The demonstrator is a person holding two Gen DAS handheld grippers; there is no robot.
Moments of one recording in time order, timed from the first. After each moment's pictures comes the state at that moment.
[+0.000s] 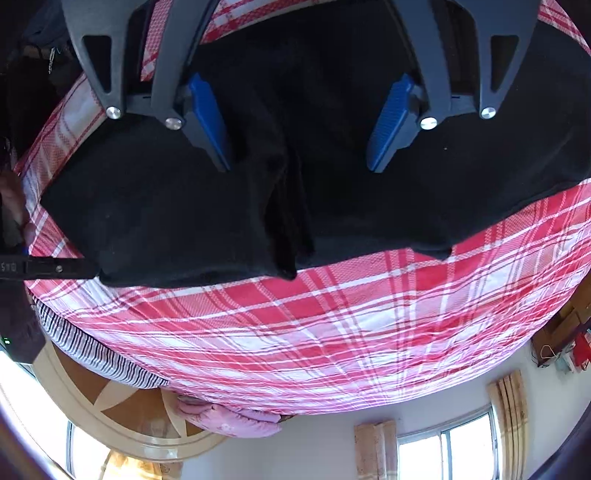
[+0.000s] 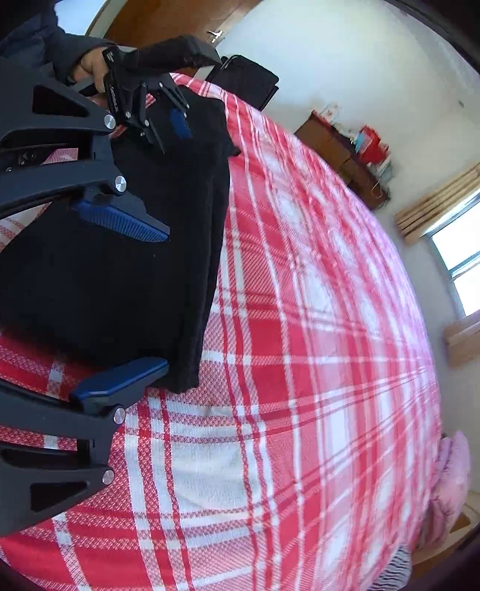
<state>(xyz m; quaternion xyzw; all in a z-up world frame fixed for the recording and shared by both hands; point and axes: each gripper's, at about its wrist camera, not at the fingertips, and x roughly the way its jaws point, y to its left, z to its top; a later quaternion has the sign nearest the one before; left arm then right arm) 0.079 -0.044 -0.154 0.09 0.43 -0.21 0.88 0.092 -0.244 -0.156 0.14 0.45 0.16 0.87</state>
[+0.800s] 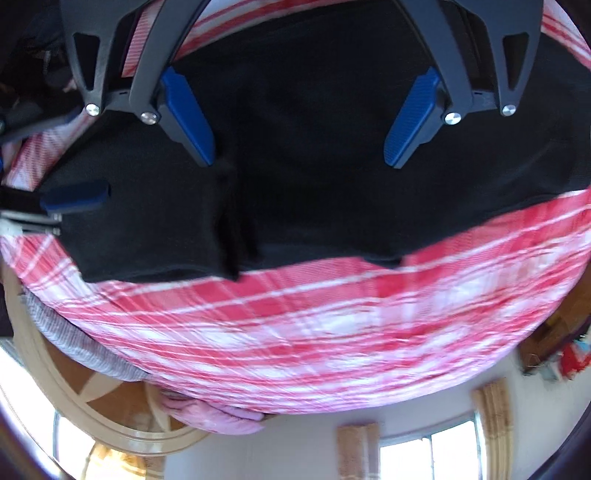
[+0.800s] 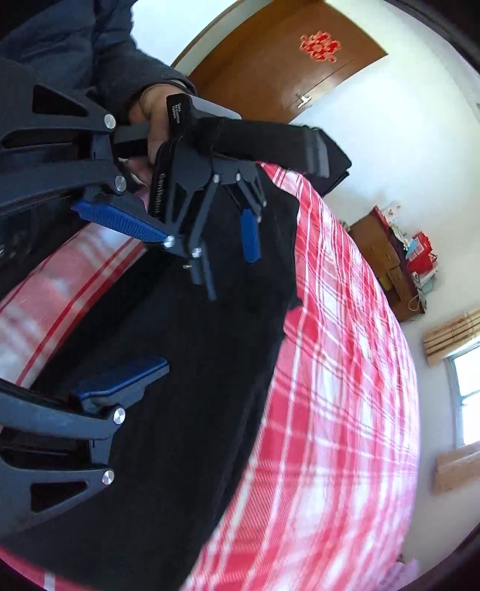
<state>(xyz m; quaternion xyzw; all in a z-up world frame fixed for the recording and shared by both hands) 0.086 -0.012 -0.148 0.08 0.43 -0.17 0.89 0.071 -0.091 -0.157 0.06 0.44 0.34 0.83</state>
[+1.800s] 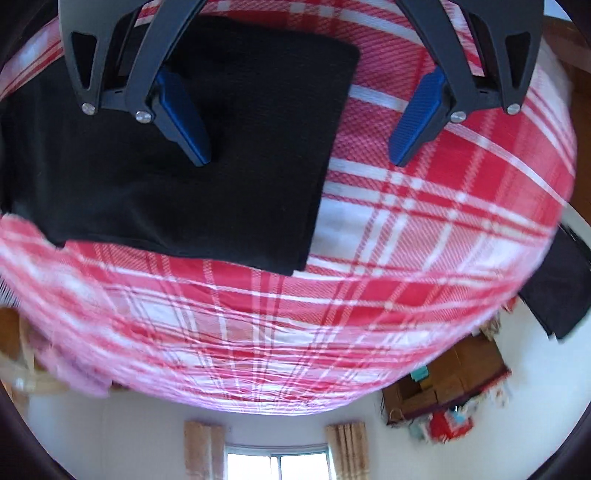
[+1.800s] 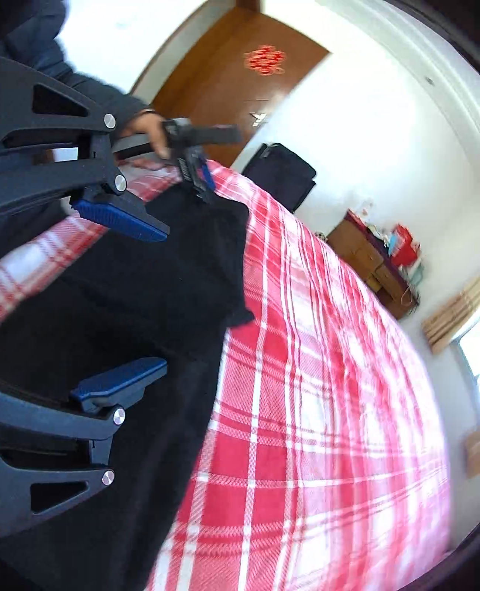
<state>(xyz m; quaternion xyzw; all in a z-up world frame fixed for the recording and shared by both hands) 0.108 0.227 -0.157 0.00 0.44 0.05 0.90 0.158 -0.060 -0.167 0.17 0.46 0.36 0.79</state>
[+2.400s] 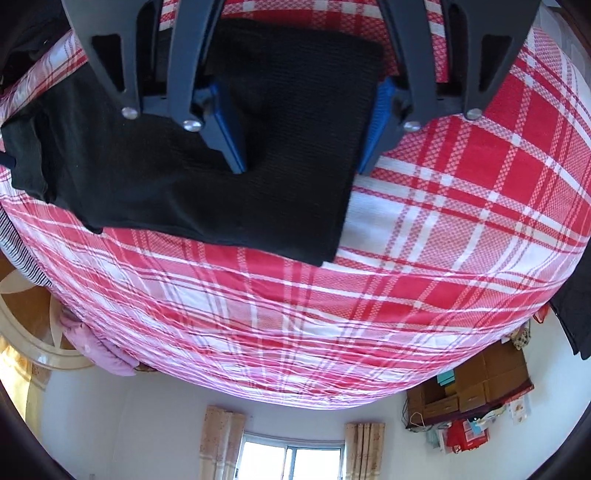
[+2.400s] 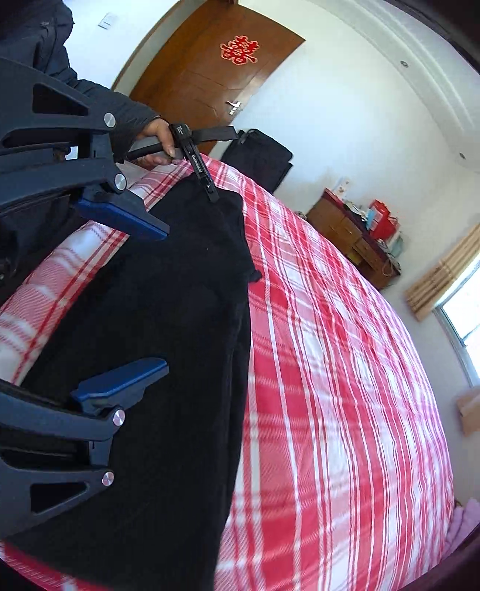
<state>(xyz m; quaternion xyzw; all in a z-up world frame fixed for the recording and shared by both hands) 0.105 0.232 -0.152 -0.05 0.43 -0.03 0.90 0.090 -0.145 -0.149 0.19 0.43 0.31 0.83</state>
